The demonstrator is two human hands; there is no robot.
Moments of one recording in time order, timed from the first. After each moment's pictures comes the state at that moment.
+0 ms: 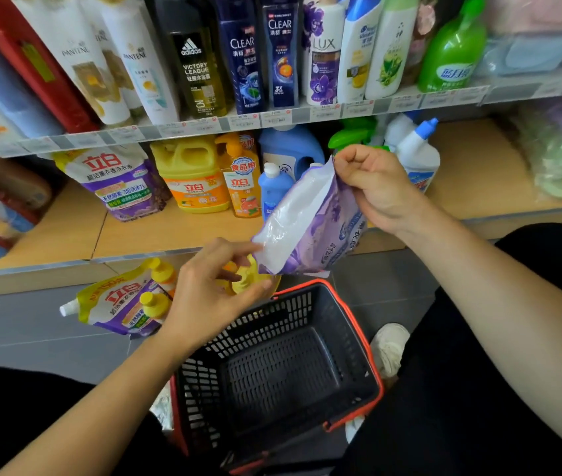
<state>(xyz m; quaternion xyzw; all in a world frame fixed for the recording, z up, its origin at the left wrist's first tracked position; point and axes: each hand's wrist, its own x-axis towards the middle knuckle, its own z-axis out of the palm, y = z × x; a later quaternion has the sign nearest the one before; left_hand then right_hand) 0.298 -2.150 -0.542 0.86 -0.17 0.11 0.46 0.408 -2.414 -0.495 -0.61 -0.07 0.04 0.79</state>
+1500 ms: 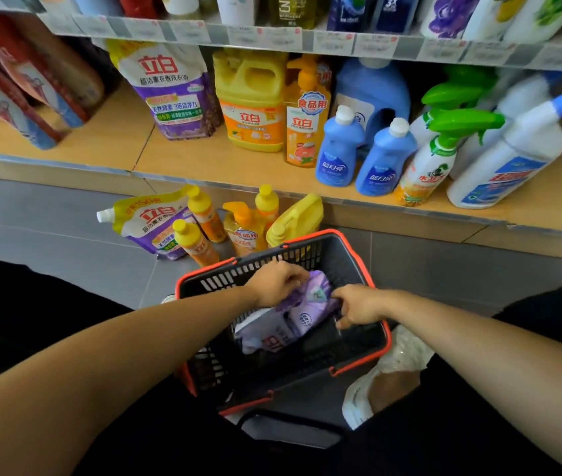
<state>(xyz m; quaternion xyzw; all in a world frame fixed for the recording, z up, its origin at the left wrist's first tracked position) 0.327 -2.154 -0.725 0.91 -0.13 -0.23 0.31 0.353 -2.378 -0.713 -0.85 -0.21 0.48 0.09</state>
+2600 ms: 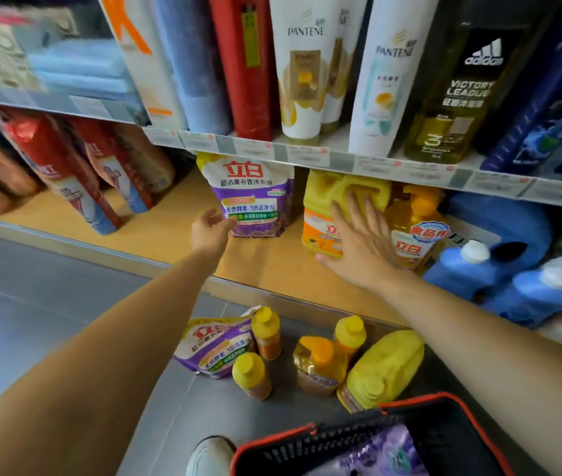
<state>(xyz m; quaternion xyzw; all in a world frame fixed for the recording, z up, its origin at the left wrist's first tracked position) 0.559 -1.860 -0.687 0.70 0.34 0.15 0.61 0.588 -2.144 -0.643 -0.96 -0.25 -0.05 0.07</state>
